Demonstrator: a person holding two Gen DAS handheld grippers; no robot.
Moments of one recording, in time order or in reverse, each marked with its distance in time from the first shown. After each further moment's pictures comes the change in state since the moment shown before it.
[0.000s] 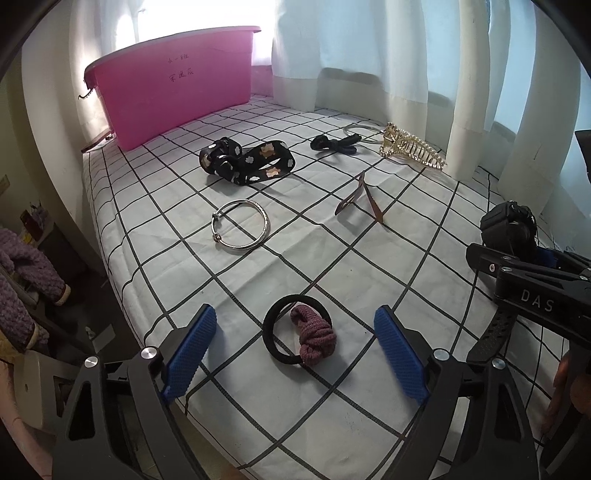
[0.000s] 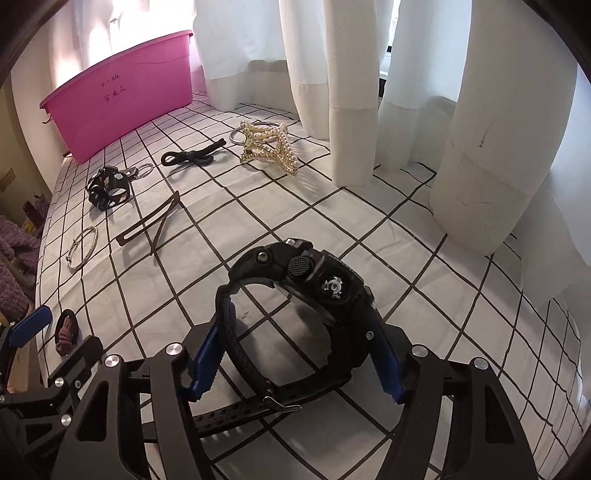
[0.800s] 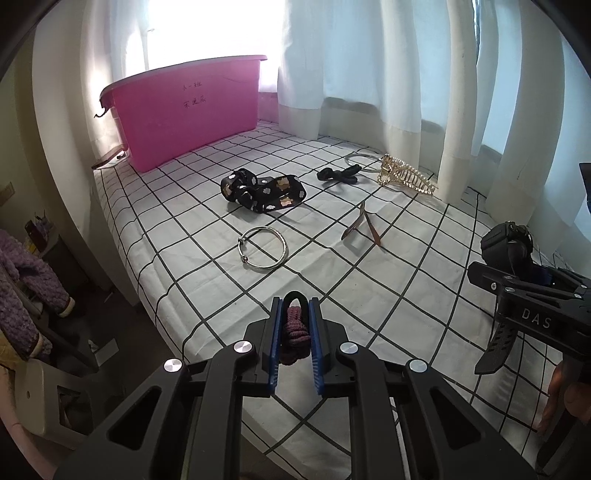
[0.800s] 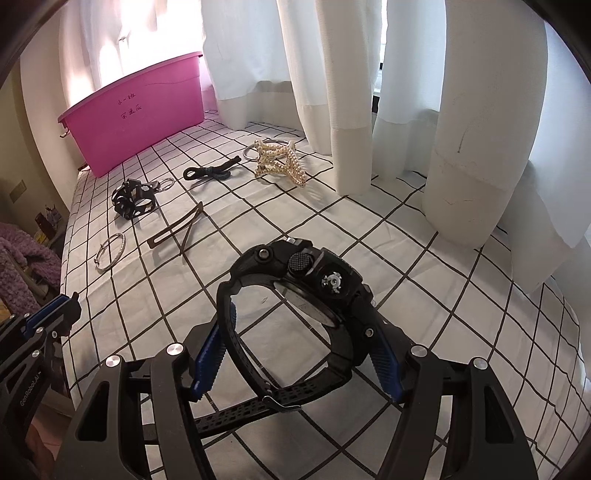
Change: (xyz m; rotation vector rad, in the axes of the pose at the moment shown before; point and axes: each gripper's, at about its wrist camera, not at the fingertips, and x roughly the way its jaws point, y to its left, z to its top) left arm -0.036 0.013 0.003 0.005 -0.084 -0.006; right arm -0.031 0.000 -0.009 0.023 -0.061 0.046
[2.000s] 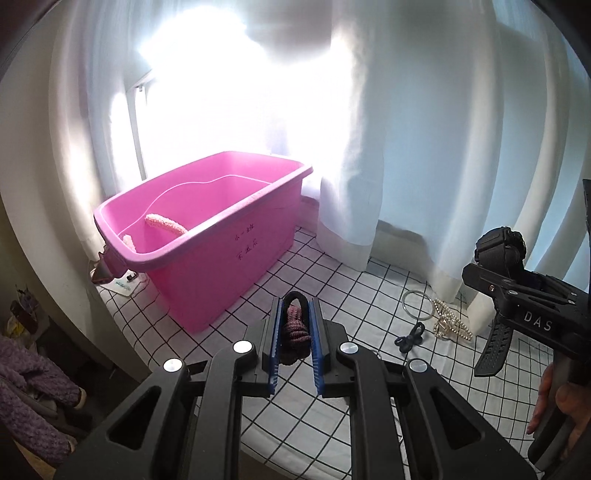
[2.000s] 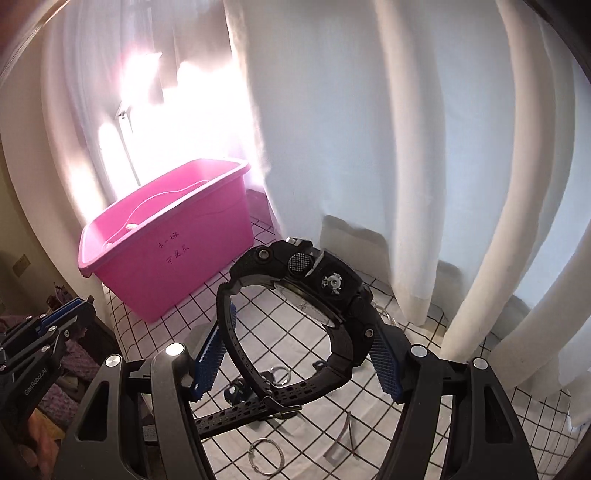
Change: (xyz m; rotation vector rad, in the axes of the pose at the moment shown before) left arm -0.010 0.163 0.238 0.068 -0.107 -0.124; right arm -0.035 0.141 0.222 0.104 -0.162 0.006
